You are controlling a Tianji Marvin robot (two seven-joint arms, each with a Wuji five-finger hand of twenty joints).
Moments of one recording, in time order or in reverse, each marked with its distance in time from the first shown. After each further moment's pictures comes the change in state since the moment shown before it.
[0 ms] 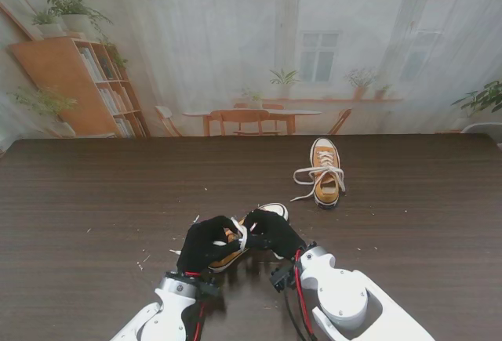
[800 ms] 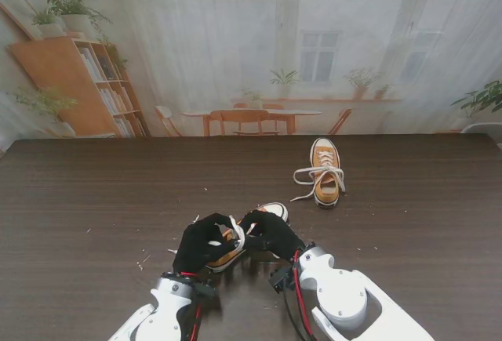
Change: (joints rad) left arm 0.026 0.004 -0.035 -0.027 -0.055 0.017 -0.057; right arm 0.001 0.000 -0.004 -0.003 -0.007 0.004 0.010; left_hand -0.063 -0.017 0.116 0.000 -0.110 0.001 -0.113 0.010 -0.042 -0.004 -0.013 0.011 -0.001 -0.001 -0.049 -0.012 -0.021 -0.001 0.000 -0.037; right_hand 0.000 0.000 0.000 0.011 -0.025 -0.029 -0.124 -0.028 0.000 -0.002 -0.002 0.000 0.000 0.000 0.000 0.000 0.000 0.000 0.000 0.000
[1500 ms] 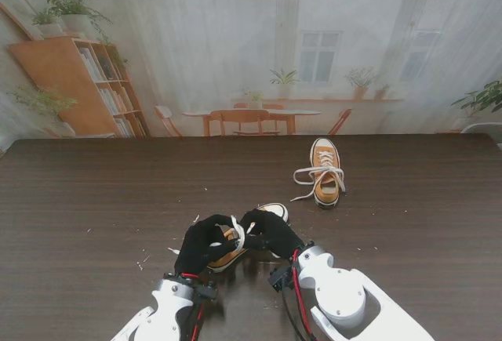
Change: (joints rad) left arm 0.013 0.000 0.005 -0.021 -0.140 -0.030 -0.079; right arm 0.010 0.000 -0.010 0.004 -0.013 0.008 -0.014; left_hand 0.071 0.008 -0.026 0.051 0.031 0.002 -0.059 -0.063 -0.004 0.011 -0.012 0.013 0.000 0.008 -0.012 -0.001 -0.001 0.029 0.000 -0.023; right_hand 0.000 0.004 -0.001 0.000 -0.004 -0.045 0.078 0.009 0.000 0.000 -0.011 0.000 0.000 0.000 0.000 0.000 0.000 0.000 0.000 0.000
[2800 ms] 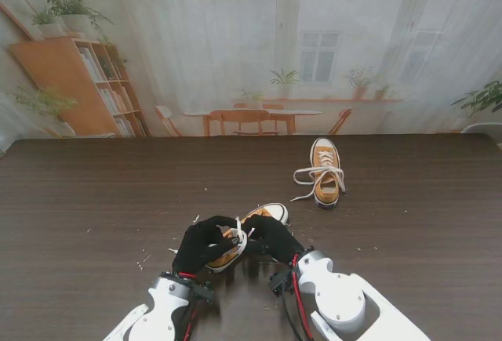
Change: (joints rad) left arm -0.001 0.025 -0.008 -0.011 0.046 0.011 -0.030; right arm -0.011 -0.001 -0.004 0.017 0.001 -0.024 0.003; left_hand -0.083 0.099 0.073 0.009 0.007 0.030 -0.136 -0.003 0.000 -0.006 0.000 0.001 0.000 -0.003 0.000 0.000 0.000 -0.001 0.000 -0.012; right_hand 0.001 0.008 -0.001 -0.001 0.039 0.080 0.010 0.000 0.020 -0.001 -0.002 0.000 0.000 0.000 0.000 0.000 0.000 0.000 0.000 0.000
